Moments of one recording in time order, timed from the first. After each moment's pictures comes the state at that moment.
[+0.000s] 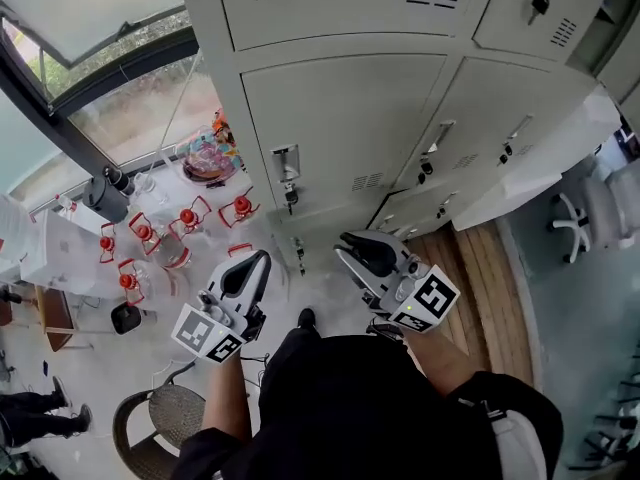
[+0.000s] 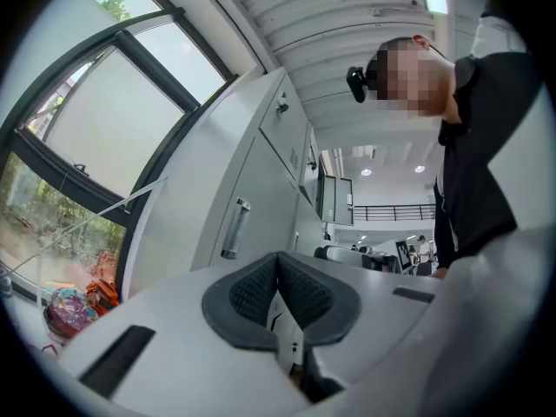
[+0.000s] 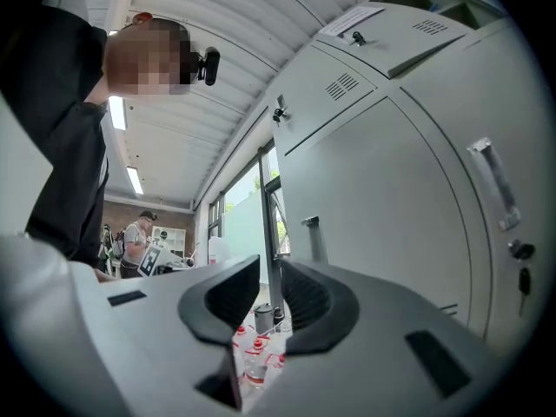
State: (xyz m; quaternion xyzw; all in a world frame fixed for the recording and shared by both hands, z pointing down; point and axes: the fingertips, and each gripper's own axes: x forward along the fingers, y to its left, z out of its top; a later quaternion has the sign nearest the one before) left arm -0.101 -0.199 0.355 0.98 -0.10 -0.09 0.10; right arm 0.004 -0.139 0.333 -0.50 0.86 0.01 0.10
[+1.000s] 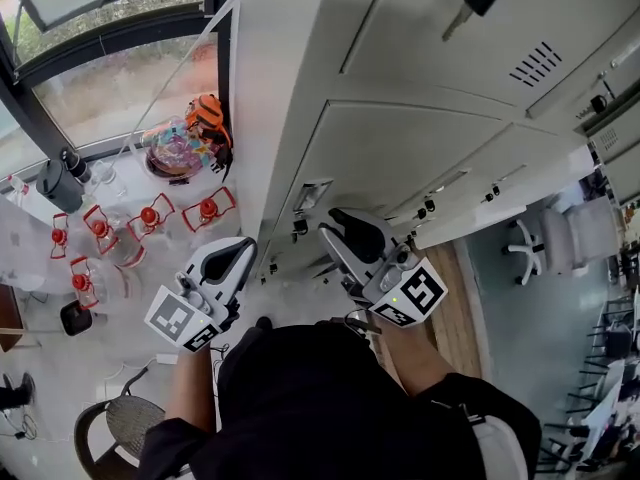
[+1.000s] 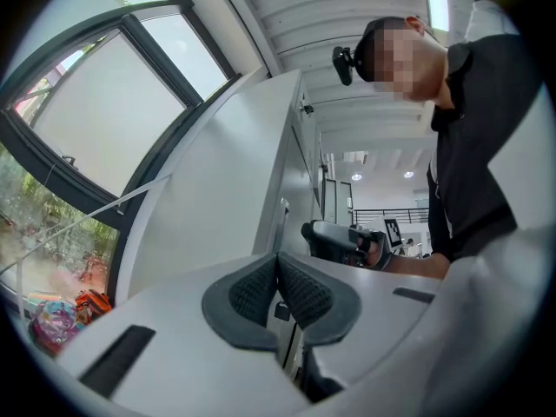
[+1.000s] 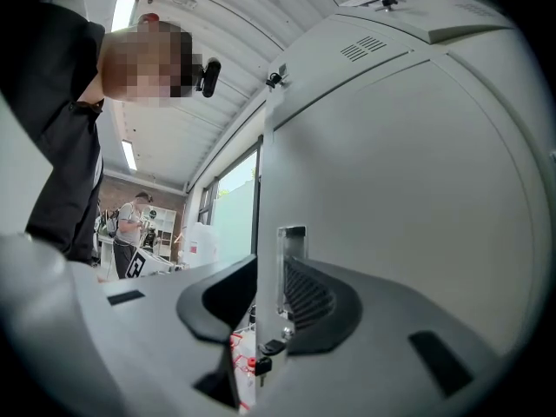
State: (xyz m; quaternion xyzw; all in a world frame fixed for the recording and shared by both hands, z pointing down) left arm -0.096 -0.295 0.365 0.99 -0.06 -0.11 0.10; right arm -0.001 -0.253 0.306 -0.53 0.85 0.05 0.05
